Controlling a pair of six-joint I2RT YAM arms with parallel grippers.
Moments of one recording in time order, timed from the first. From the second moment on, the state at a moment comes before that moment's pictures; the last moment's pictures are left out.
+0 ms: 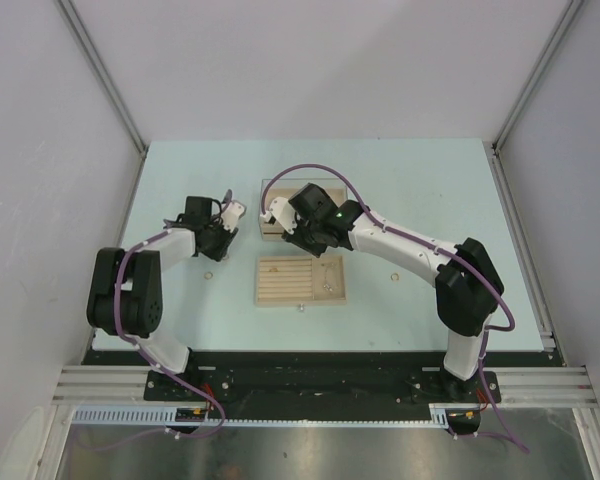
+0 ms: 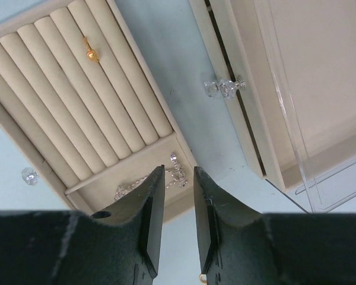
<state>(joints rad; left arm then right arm) -0.10 1.64 0.87 -0.23 0.13 0.47 0.85 1.84 1.54 -0.62 0.02 -0.37</state>
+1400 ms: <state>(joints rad) -0.17 1.33 1.00 -0.26 0.40 0.16 0.53 1.76 1.58 -0.55 -0.59 -0.01</state>
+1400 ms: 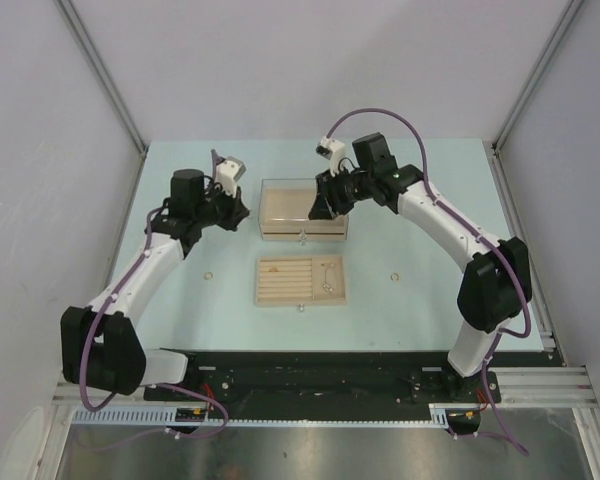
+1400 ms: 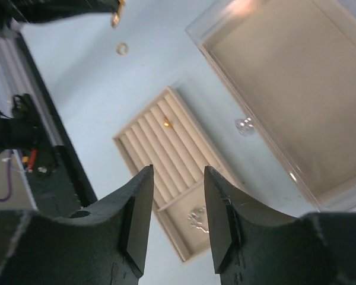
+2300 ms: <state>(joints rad) -0.48 1.21 1.02 -0.14 0.16 -0.08 0.59 1.79 1.61 -0.35 -0.76 0.26</state>
